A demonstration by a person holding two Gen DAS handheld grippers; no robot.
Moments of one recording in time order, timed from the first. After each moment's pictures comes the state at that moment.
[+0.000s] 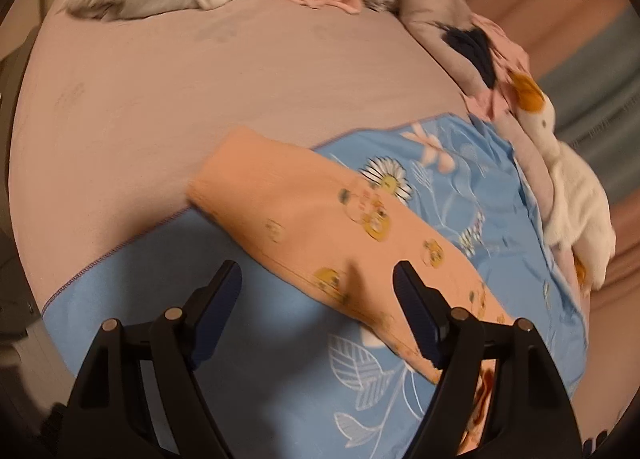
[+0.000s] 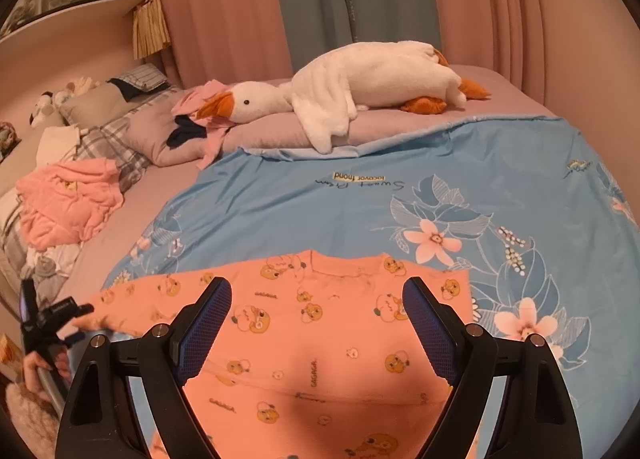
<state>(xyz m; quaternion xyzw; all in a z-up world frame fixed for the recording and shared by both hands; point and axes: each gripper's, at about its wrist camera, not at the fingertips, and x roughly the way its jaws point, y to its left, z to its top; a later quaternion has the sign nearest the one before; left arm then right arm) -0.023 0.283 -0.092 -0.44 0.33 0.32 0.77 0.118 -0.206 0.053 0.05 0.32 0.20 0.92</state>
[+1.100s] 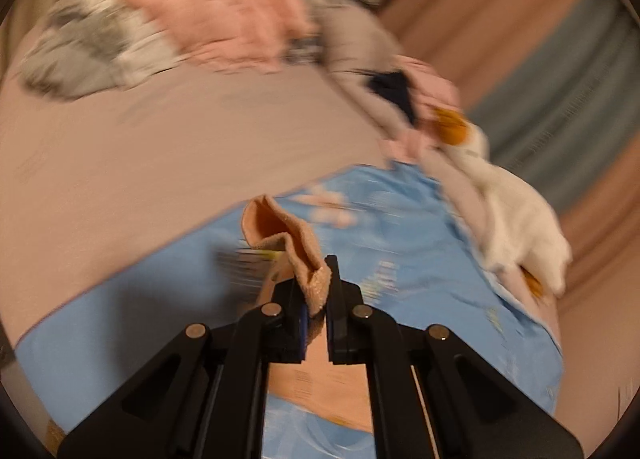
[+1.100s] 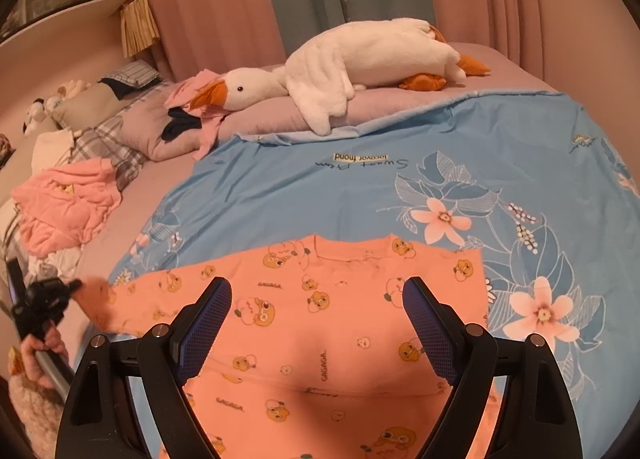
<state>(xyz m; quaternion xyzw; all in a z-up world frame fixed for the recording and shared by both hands) 0.018 0.248 -0.020 -0.39 0.23 0.25 0.86 0.124 -0.203 0.042 0.07 0.36 0.20 0.91</state>
